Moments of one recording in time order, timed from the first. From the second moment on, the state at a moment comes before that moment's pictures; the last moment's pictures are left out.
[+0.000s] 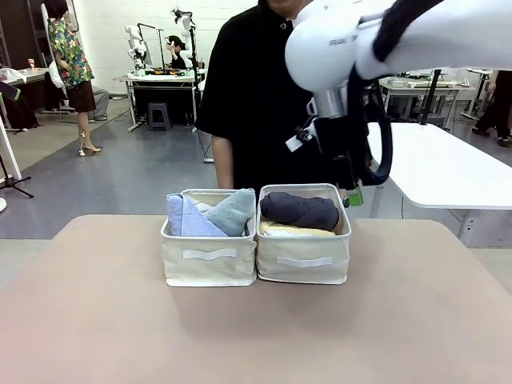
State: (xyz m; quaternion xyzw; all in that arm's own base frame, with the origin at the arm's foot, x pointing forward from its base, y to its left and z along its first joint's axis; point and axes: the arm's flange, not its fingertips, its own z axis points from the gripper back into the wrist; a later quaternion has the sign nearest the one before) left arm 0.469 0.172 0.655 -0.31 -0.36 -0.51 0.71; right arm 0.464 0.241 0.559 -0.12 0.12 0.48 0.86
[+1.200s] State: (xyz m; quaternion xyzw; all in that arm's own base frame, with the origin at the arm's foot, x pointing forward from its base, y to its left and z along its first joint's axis) left arm 0.469 0.172 0.655 -0.31 -0.36 -0.51 0.71; right arm 0.409 0.047 0.605 0.05 -0.17 0.43 0.88
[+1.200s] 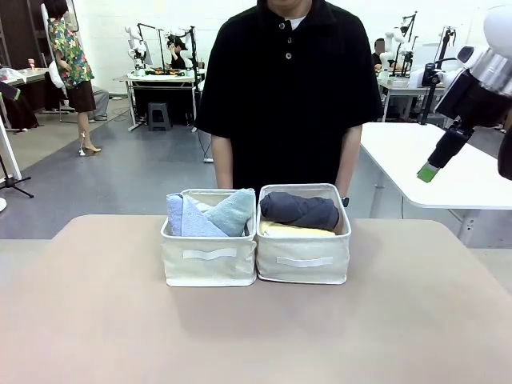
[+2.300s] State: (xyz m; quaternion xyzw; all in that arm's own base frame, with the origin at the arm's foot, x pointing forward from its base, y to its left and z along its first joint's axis) left arm 0.469 0.172 0.655 -0.31 -0.36 -0.51 0.71; right arm 0.361 -0.192 0.645 0.33 -0.33 0.58 0.67
